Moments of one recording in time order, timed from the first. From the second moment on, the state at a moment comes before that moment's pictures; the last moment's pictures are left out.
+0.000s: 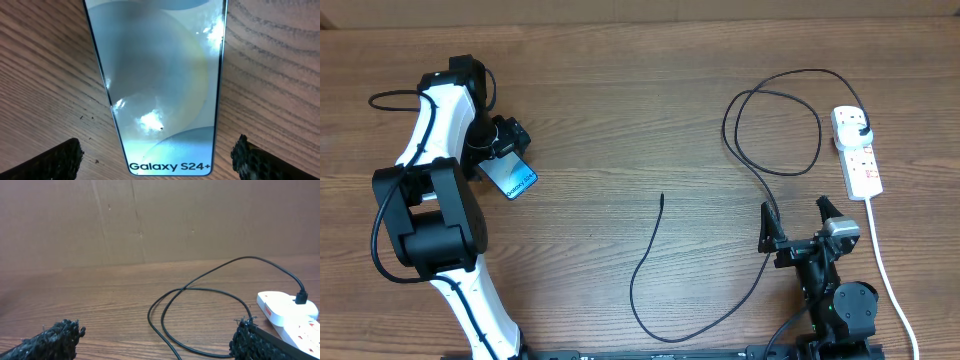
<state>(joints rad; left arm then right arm) 0.15 2.16 1.72 -1.15 -0.03 -0.52 0.11 0.01 0.02 -0.03 -0.03 0.12</state>
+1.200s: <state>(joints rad) 0.20 2.16 1.72 -1.13 0.03 -0.55 0.11 0.01 0.02 -0.03 -0.03 0.12</state>
